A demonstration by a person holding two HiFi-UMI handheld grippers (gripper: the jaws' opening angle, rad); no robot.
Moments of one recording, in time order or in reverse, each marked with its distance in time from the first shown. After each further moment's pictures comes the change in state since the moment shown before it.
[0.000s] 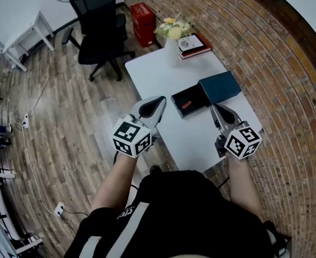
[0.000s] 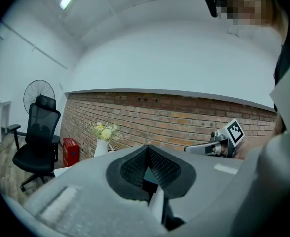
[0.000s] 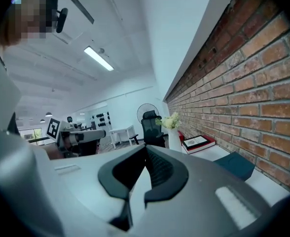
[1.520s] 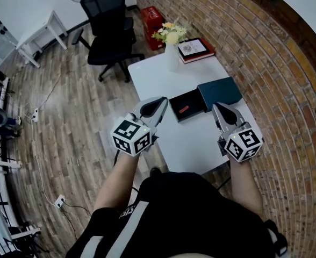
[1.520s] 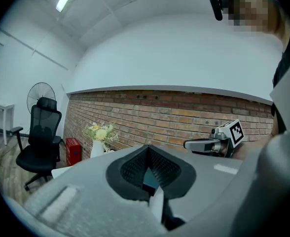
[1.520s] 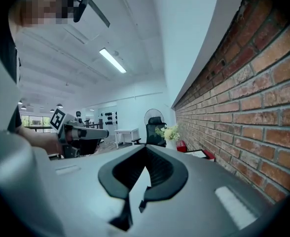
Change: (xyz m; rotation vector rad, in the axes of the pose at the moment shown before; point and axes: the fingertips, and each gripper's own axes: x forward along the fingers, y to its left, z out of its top) left arm 0.041 -0.033 0.009 0.021 0.029 0.051; right arm -0.017 -0.037 0.032 -0.149 -0.055 0.088
